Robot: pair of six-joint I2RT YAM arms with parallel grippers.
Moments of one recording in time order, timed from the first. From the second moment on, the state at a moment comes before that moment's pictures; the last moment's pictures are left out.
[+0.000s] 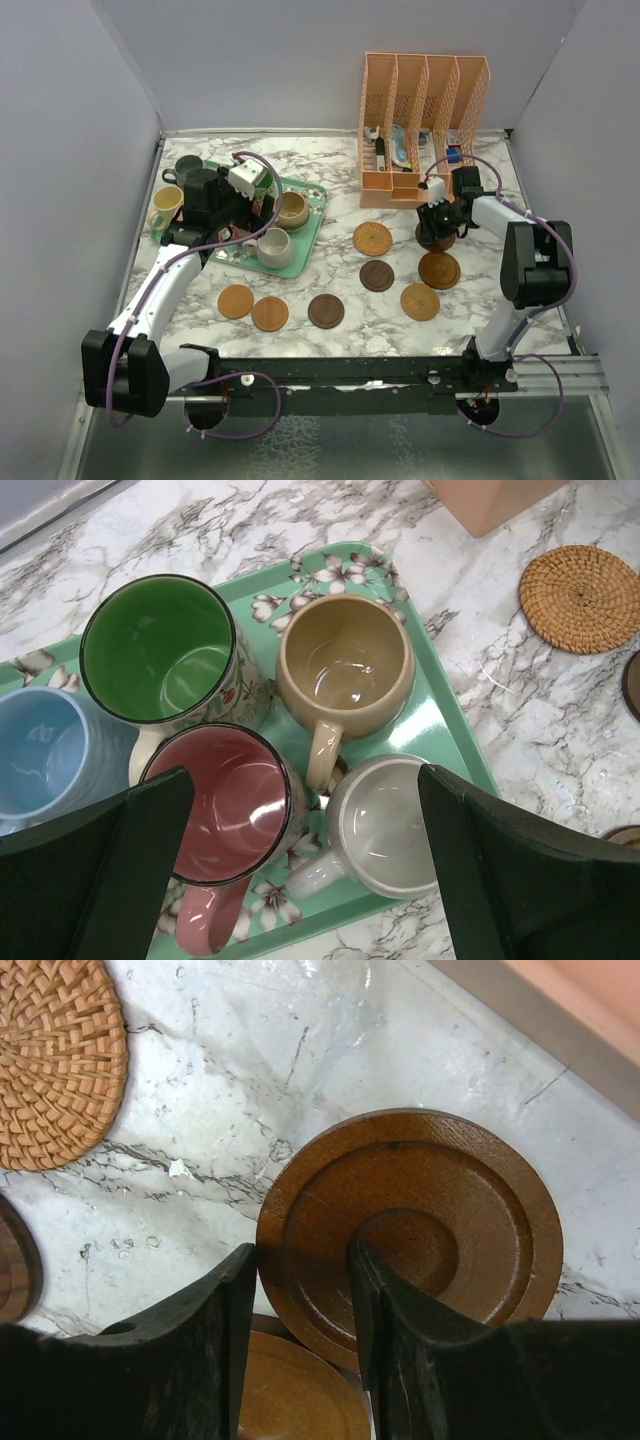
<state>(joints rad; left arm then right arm) -0.18 1.18 0.91 -0.20 0.38 0.25 0.02 1.79 1.11 -0.46 -0.38 -0.41</state>
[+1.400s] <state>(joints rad) -0.12 1.18 0.91 -0.22 0.40 0.24 0.28 1.78 1.09 -0.45 -0.39 -0.46</state>
